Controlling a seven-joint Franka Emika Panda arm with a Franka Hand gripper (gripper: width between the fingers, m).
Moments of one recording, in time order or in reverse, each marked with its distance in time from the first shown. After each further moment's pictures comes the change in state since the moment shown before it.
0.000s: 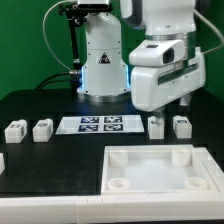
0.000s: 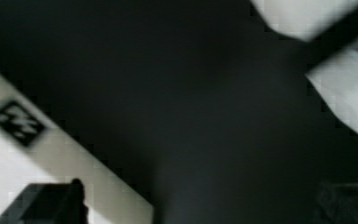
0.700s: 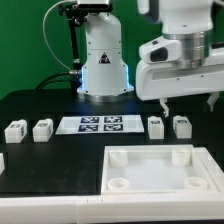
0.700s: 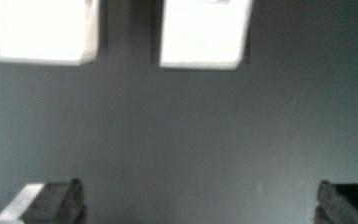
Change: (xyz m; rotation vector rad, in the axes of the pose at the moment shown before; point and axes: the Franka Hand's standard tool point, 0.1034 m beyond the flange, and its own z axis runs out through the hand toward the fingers) arm 0.001 -0.025 0.002 0.038 -0.081 0.511
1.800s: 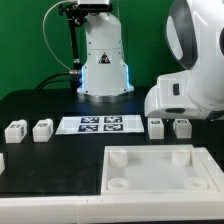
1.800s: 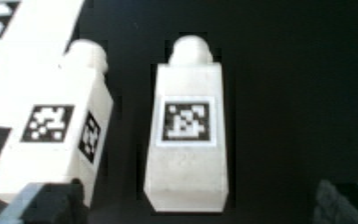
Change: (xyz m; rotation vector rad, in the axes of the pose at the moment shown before) arm -0.019 0.000 0.027 -0.090 -0.812 0.104
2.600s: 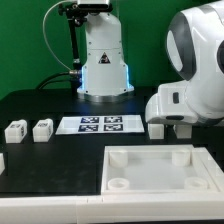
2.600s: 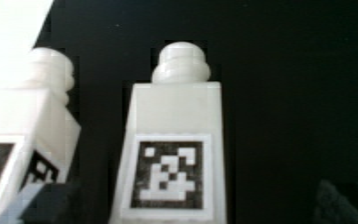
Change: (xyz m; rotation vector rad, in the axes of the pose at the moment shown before) arm 0.000 -0.006 0.046 -0.019 -0.001 0.010
